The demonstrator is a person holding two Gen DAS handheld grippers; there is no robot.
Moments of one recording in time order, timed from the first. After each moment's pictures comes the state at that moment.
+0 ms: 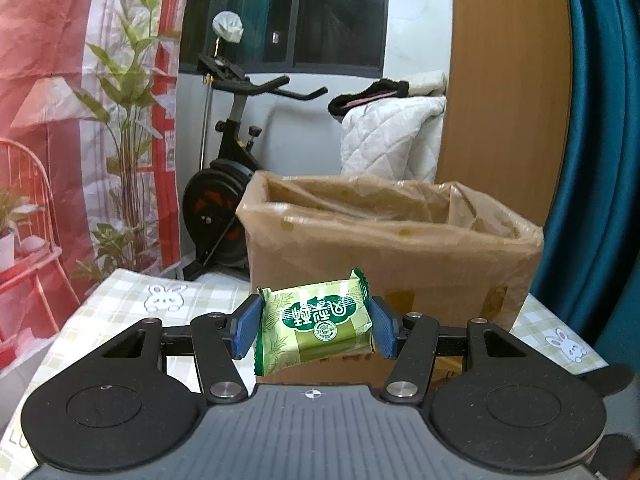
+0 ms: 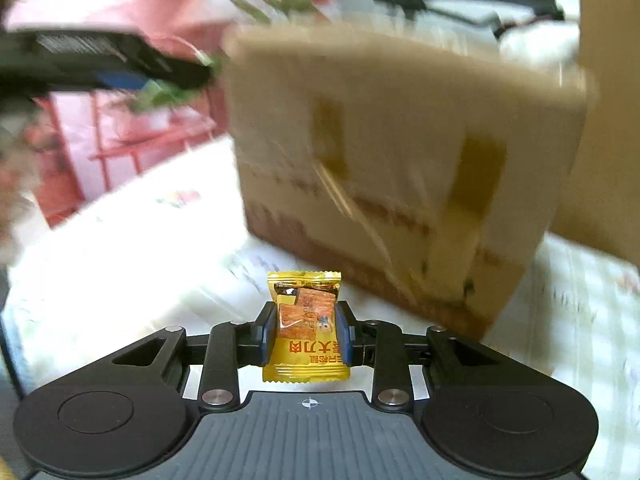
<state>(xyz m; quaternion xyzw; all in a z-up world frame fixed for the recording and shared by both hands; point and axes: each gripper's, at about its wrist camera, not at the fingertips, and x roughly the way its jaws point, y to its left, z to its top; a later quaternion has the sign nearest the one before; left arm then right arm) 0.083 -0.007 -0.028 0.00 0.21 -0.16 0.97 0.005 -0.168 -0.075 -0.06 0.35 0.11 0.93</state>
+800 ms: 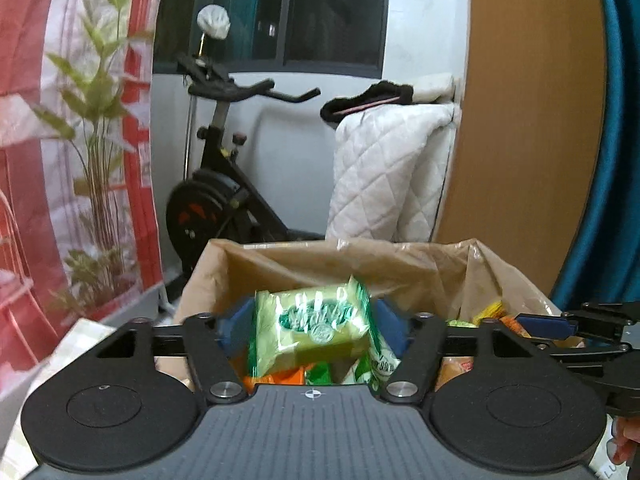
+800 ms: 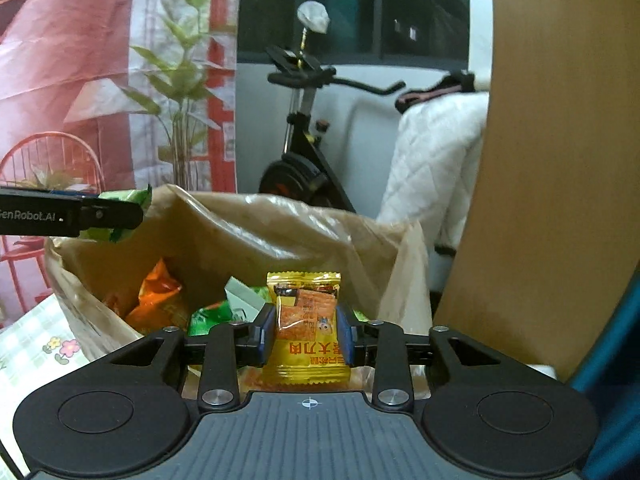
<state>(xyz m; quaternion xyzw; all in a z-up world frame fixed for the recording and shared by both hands) 0.205 -0.049 0.007 0.00 0.22 -0.16 0.96 0.147 -0.270 -0.015 -0.05 0.28 -0.02 0.96</state>
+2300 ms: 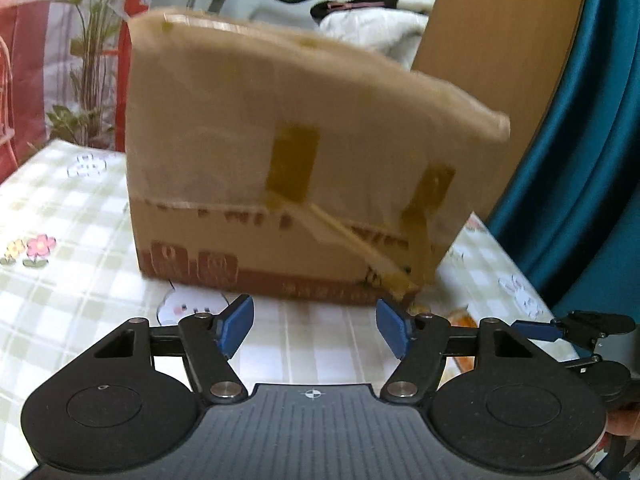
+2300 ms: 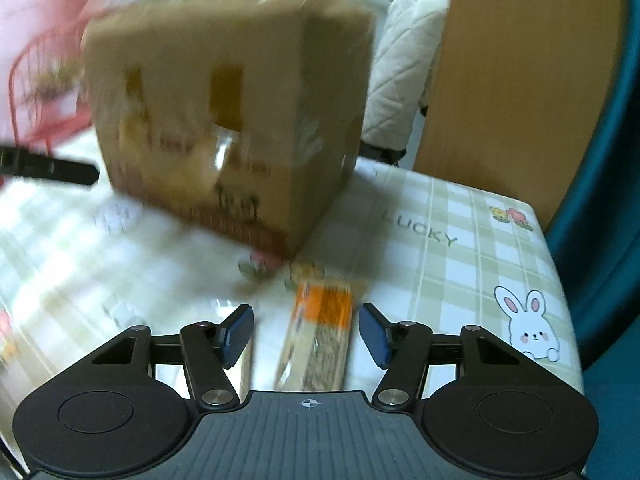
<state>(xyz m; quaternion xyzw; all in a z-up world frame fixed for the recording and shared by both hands) 0.082 -0.055 -0.108 -0.06 0.34 -0.20 0.92 -0.020 -0.300 -0.125 -0.09 0.41 -0.03 0.91</state>
